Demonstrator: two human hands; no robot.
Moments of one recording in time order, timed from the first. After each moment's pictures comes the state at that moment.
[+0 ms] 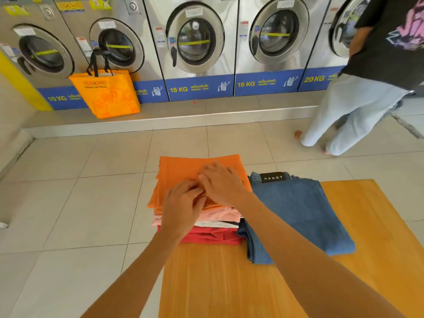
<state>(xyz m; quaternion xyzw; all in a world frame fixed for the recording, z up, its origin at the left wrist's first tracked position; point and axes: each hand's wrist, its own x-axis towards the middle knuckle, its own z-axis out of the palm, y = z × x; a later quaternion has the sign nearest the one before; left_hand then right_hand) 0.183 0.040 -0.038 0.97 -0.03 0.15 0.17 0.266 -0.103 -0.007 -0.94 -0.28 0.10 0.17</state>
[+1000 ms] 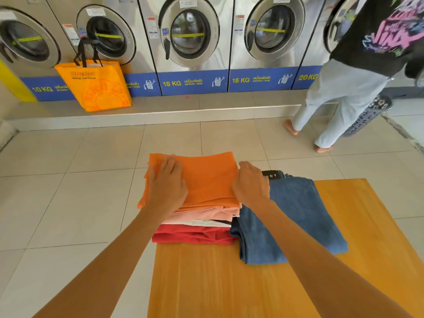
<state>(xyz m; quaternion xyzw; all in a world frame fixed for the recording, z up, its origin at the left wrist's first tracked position) 0.226 0.056 -0.025 1.00 0.05 0.03 0.06 0.266 -0.159 -0.012 -0.98 -0.01 0.06 0.21</state>
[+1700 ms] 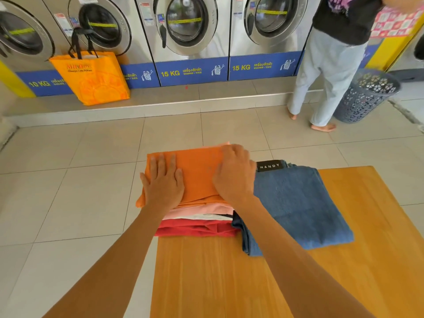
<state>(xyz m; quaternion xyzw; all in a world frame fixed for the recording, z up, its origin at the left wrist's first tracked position) 0.224 0.064 -0.061 0.98 0.14 -0.01 0.12 0.250 -0.119 -0.008 -0.96 -0.06 -0.08 0.25</state>
